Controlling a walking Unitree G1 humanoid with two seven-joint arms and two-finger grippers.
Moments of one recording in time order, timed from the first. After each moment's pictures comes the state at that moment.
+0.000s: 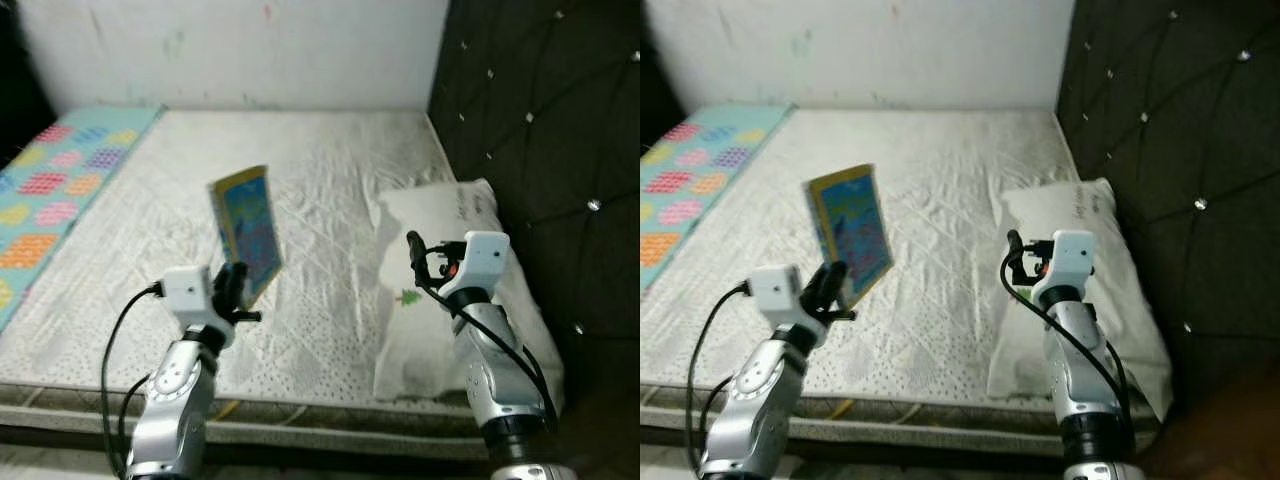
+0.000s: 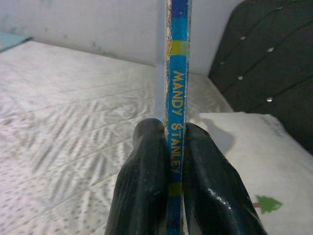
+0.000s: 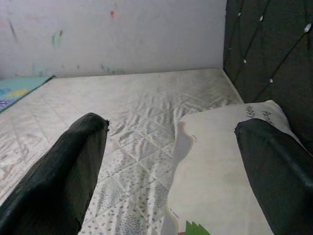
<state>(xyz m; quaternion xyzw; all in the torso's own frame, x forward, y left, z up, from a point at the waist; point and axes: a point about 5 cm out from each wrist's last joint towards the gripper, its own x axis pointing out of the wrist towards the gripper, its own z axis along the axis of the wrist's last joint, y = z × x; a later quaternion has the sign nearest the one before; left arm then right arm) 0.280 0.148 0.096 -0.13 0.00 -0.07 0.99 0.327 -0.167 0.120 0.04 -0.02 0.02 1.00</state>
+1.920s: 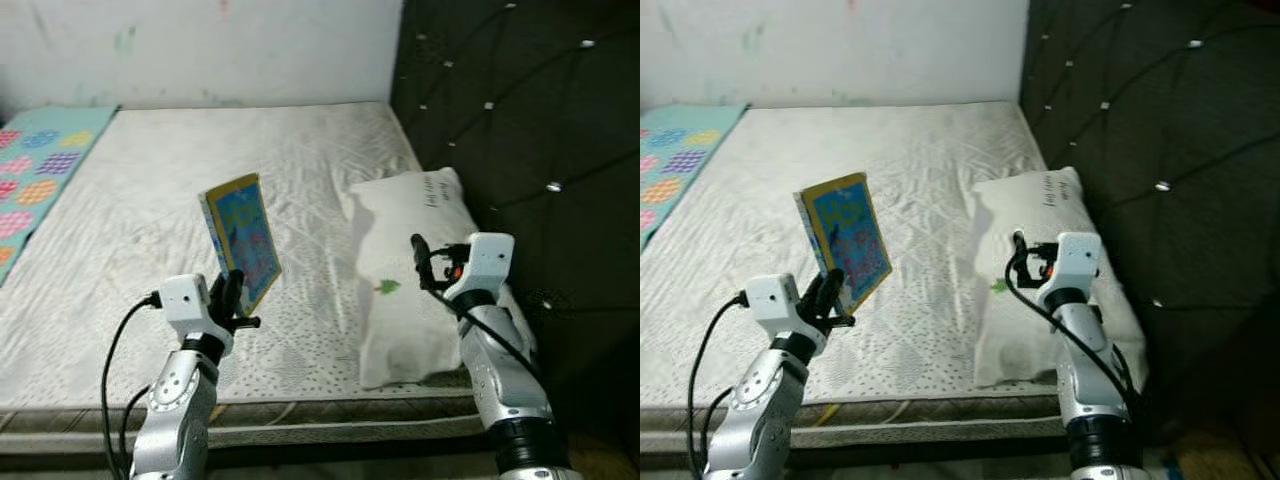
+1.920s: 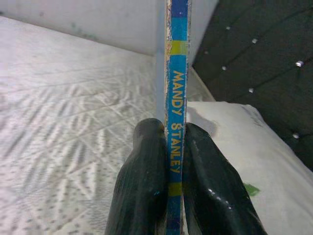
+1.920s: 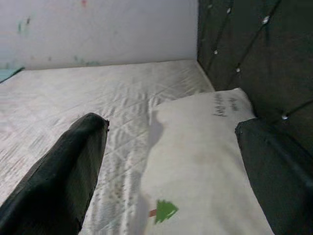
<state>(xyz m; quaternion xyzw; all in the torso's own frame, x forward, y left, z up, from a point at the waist) 0.269 0.151 0.088 -0.15 0.01 -0.06 0.99 0.321 -0.173 0.110 0.03 0.00 0.02 1.00</state>
